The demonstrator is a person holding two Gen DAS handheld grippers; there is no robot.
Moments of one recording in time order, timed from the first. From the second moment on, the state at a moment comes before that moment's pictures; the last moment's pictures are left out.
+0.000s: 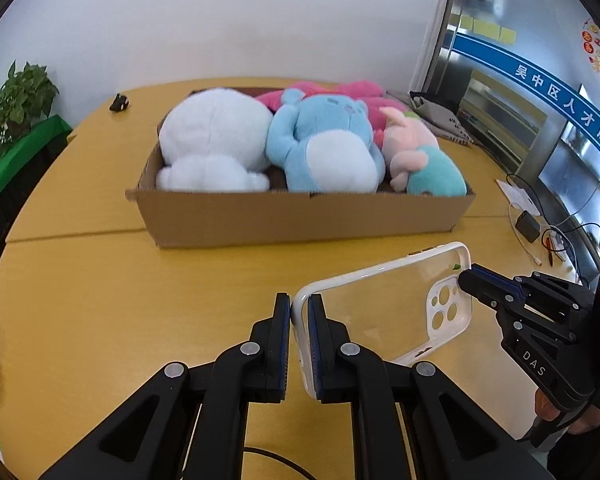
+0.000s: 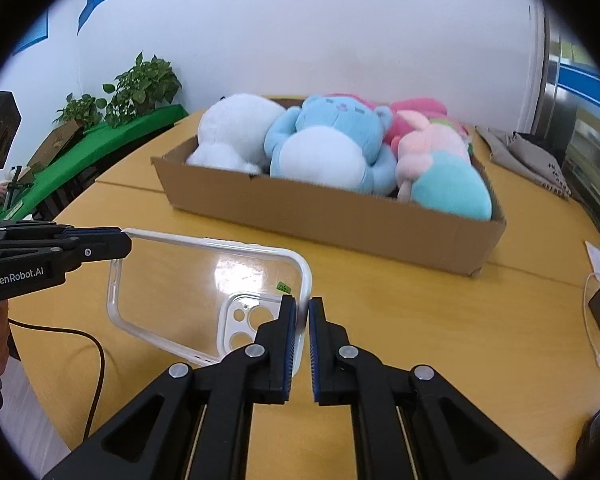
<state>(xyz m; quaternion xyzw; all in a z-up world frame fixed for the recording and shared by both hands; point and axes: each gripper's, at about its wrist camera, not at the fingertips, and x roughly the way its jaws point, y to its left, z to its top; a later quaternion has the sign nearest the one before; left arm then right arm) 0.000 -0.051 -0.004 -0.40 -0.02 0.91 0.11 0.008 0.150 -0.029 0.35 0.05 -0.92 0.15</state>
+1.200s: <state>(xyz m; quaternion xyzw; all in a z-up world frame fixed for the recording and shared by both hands) -0.345 -0.010 -0.005 -0.43 0.03 0.90 0.10 -0.300 0.160 -0.020 0.39 0.04 -0.92 0.02</state>
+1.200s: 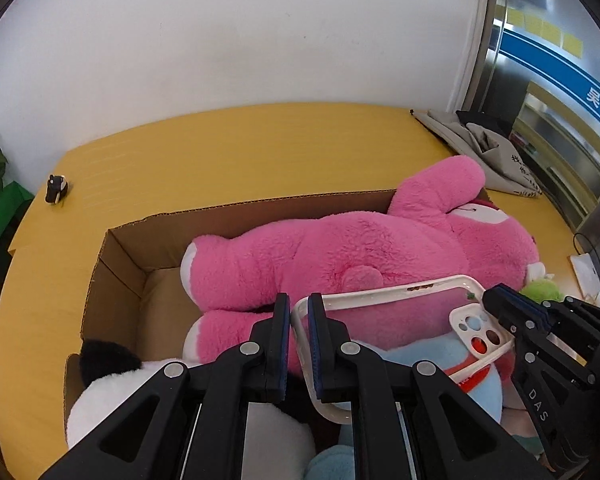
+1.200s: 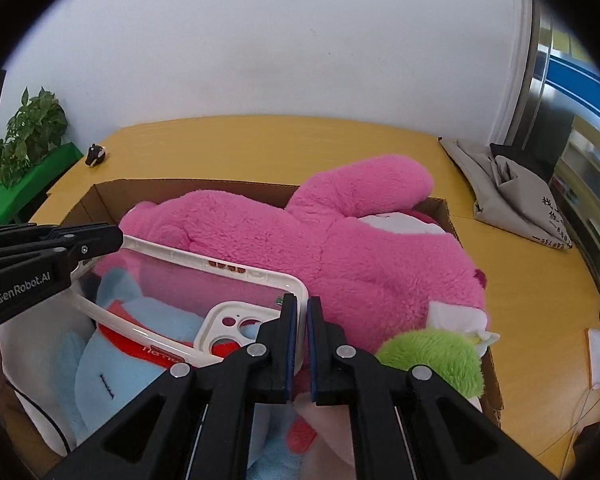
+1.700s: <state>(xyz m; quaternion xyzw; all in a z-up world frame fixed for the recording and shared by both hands) -0.216 -0.060 0.086 -0.31 -0.06 0.95 0.03 -0.210 0.211 0.063 0.29 -0.05 -0.95 0.02</state>
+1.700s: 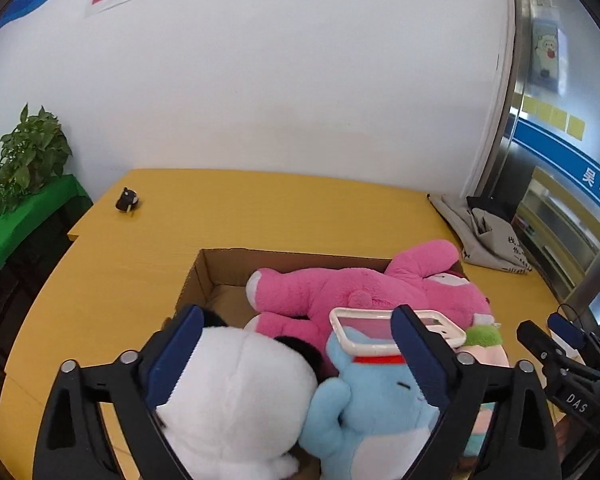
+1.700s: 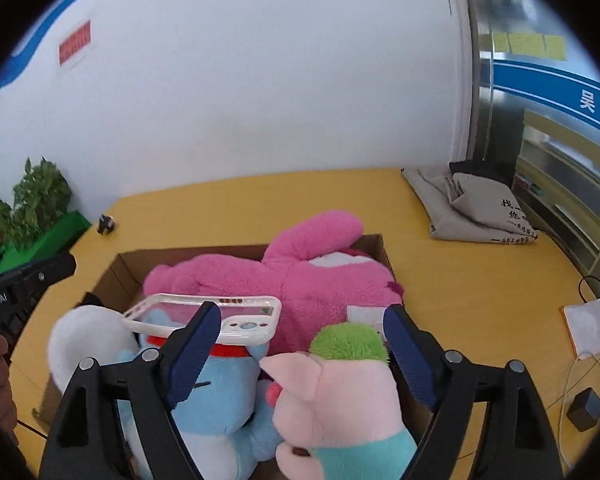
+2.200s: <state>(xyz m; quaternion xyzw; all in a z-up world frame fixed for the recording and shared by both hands) -0.024 -0.028 0.039 -0.29 -0.01 0.96 0.01 -0.068 0.176 0.029 0.28 0.03 -0.96 0.04</state>
